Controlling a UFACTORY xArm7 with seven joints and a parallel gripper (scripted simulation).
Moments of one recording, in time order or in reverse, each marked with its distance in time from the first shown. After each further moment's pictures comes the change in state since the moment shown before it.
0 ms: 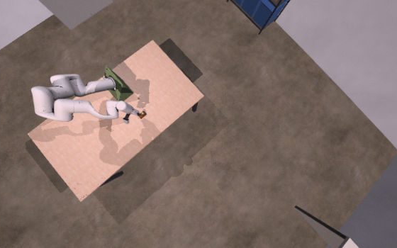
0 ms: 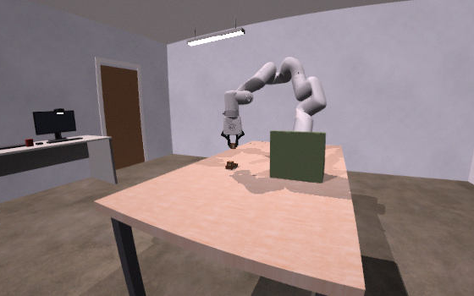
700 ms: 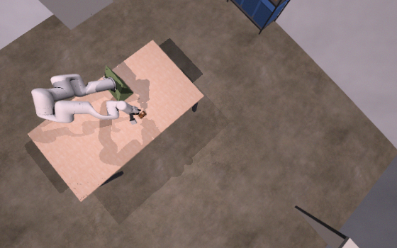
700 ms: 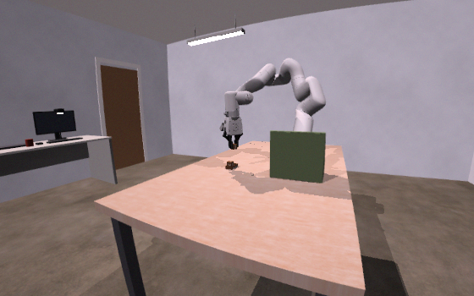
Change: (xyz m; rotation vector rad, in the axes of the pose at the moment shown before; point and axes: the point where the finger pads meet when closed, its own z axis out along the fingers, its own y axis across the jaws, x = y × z) arm -0.003 0.002 0.002 -0.006 -0.004 -0.646
